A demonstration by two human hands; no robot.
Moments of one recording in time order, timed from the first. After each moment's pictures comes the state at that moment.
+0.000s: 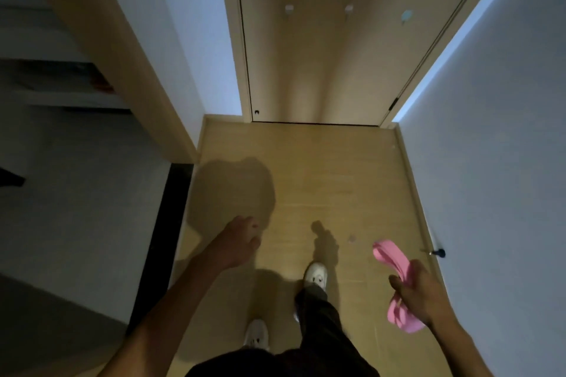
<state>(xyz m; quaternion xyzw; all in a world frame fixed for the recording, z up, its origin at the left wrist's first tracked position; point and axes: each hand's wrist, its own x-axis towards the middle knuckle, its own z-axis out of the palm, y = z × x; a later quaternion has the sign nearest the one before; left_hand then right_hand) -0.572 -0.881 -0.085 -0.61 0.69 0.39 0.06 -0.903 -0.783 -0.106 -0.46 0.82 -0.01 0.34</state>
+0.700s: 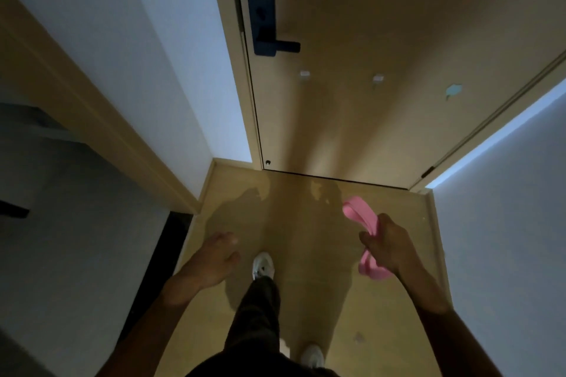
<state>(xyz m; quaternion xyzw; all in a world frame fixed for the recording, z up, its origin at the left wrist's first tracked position) -0.598 -1.189 -0.095 -0.69 0.60 0.40 0.03 -0.924 -1.238 -0.081 -0.58 0.74 -0.05 0.34</state>
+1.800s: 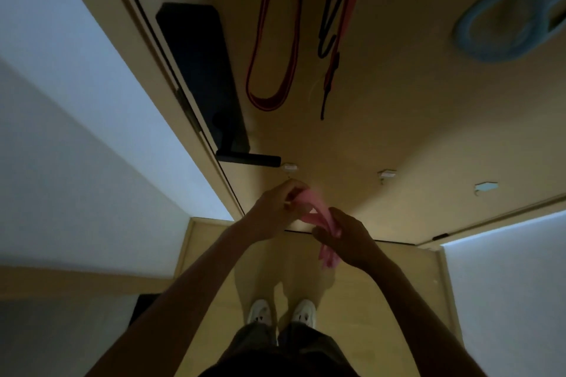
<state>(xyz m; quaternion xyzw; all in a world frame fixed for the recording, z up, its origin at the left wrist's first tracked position) -0.690 -1.663 -0.047 -0.54 0.65 0.48 -0.22 -0.875 -1.633 -0.073 -0.66 0.60 -0.13 0.43</state>
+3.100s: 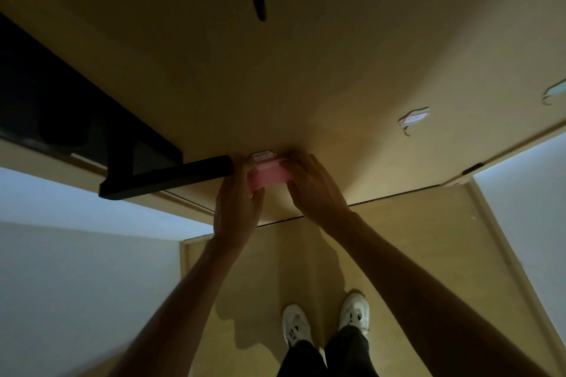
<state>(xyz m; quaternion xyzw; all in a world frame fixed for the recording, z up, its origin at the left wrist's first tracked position) -0.676 -1.764 -0.238 -0.60 0.74 0.16 -0.27 -0.824 -1.759 -0.260 -0.73 0.62 -0.26 0.16</state>
